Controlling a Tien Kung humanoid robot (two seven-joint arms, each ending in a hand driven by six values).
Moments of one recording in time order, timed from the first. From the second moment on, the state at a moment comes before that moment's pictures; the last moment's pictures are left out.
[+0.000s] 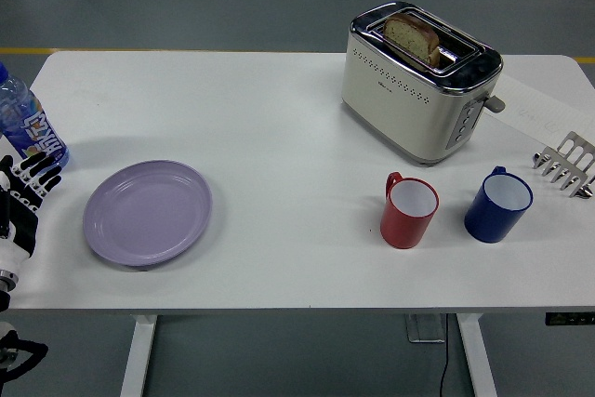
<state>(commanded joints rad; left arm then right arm) -0.05 0.14 -1.64 -1.11 0.92 -0.07 -0.30 0.13 -0.01 0.93 0.23 0.01 -0.38 -0.18</state>
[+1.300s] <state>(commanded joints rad) -0.07 0.09 -1.54 -1.05 0.92 -0.04 -0.35 0.12 -0.01 0.94 0.23 -0.01 -0.39 -0.19</state>
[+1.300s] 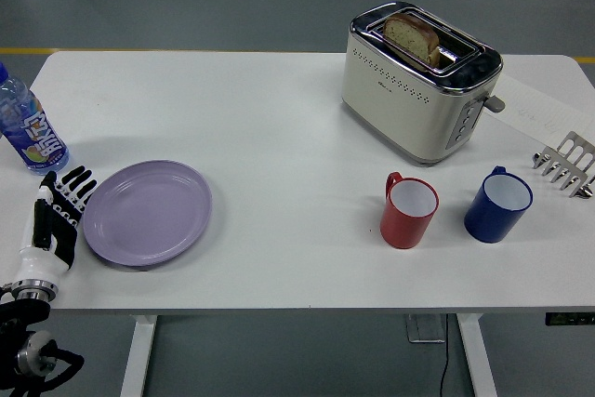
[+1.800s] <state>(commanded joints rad) -0.08 0.05 -1.51 -1.07 0.93 -0.03 -0.35 0.12 -0.01 0.95 0.23 -0.03 -0.39 -0.20</state>
